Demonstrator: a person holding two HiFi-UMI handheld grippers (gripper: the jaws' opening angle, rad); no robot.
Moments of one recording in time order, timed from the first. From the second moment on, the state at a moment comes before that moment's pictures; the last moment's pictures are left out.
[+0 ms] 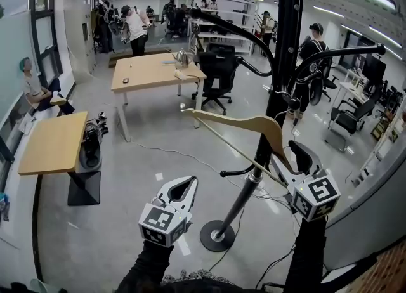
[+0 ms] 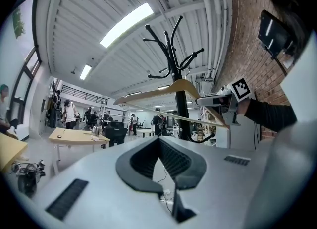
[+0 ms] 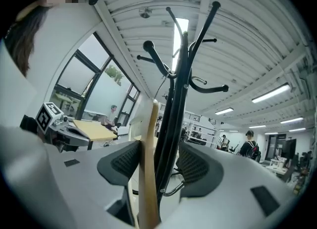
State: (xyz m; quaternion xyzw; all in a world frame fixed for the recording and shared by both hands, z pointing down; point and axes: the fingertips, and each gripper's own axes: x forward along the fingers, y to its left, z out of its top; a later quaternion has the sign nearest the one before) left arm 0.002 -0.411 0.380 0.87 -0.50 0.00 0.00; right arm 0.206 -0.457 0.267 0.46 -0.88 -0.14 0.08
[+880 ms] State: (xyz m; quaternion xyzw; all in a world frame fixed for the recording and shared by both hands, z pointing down) left arm -0.008 -0.309 0.373 0.93 -0.38 0.00 -0.02; right arm 0.224 -0.290 0.289 0.60 -0.79 -0.11 0.05
